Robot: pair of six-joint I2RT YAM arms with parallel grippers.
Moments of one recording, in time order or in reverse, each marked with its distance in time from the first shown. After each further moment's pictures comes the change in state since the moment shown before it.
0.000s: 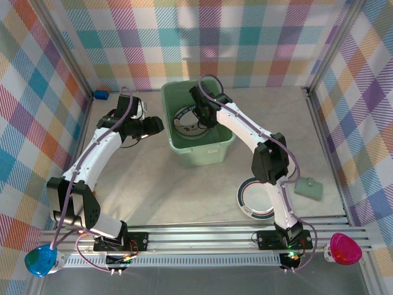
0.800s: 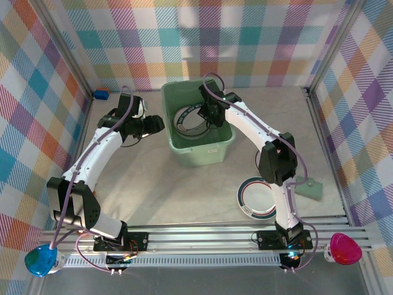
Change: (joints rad) left arm -0.014 0.005 0.015 0.001 -0.019 -0.019; right arm -0.055 -0.081 -0.110 0.062 -0.092 -0.274
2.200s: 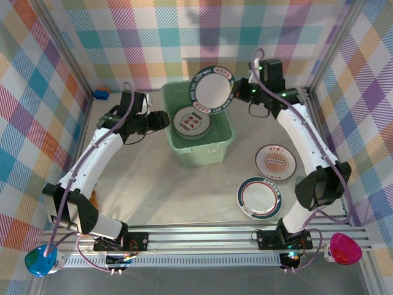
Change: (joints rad) left arm -0.074 -0.045 0.066 -0.025 -0.005 -0.037; right arm -0.279 -0.473 -0.264 0.237 -0.432 -0.606
